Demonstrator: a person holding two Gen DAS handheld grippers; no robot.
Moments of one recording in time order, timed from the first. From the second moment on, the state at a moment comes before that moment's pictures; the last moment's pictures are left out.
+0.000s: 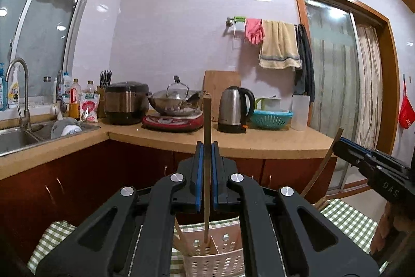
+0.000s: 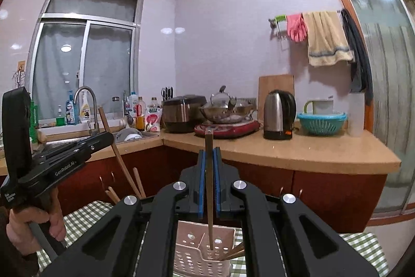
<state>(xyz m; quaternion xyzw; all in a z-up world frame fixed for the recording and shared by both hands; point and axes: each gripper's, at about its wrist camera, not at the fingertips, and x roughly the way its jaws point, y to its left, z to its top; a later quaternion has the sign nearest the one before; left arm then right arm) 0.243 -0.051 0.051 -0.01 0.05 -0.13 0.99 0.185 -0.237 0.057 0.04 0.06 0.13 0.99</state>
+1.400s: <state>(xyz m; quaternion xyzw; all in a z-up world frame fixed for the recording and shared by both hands) 0.283 -0.058 -0.019 0.02 0.13 -0.12 0.98 0.232 -0.222 -0.001 0.03 0.14 0.12 0.98</state>
